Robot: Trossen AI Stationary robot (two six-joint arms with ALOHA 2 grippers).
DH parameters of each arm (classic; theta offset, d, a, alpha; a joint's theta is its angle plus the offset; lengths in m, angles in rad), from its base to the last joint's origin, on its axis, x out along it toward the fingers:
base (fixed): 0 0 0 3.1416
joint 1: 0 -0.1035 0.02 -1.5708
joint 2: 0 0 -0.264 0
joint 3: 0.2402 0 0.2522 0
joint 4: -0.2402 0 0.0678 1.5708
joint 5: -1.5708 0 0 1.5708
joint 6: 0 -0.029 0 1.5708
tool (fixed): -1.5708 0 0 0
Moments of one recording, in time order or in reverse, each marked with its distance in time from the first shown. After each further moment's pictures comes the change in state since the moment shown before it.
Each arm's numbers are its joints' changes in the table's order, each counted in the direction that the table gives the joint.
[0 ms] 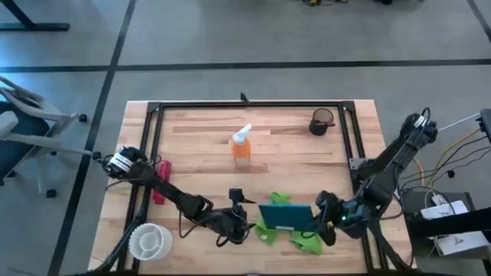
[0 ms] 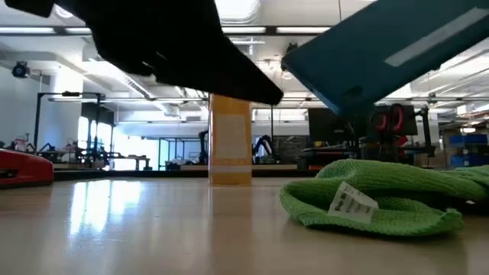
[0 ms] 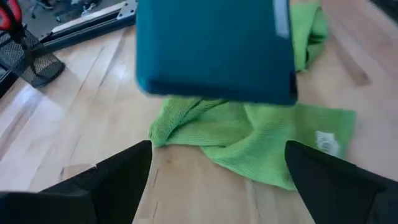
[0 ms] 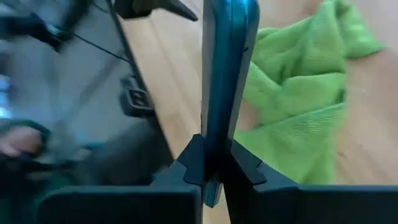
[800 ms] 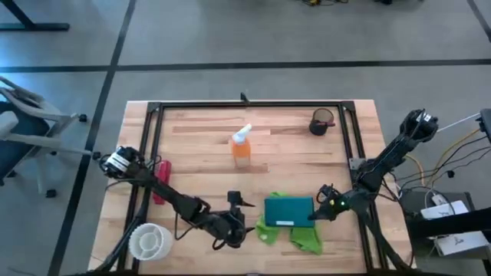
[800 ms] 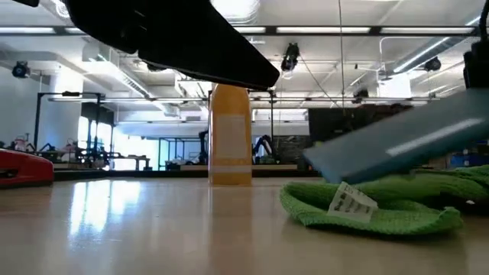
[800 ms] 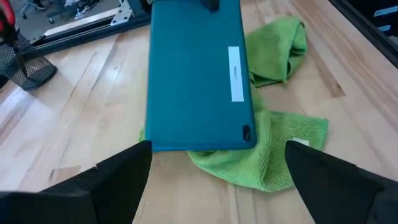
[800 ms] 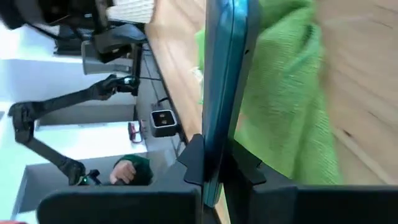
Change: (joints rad) left arm 0.003 0.011 0.000 0.002 0.004 0.022; right arm 0.001 0.065 -0.691 0.976 0.024 -0.273
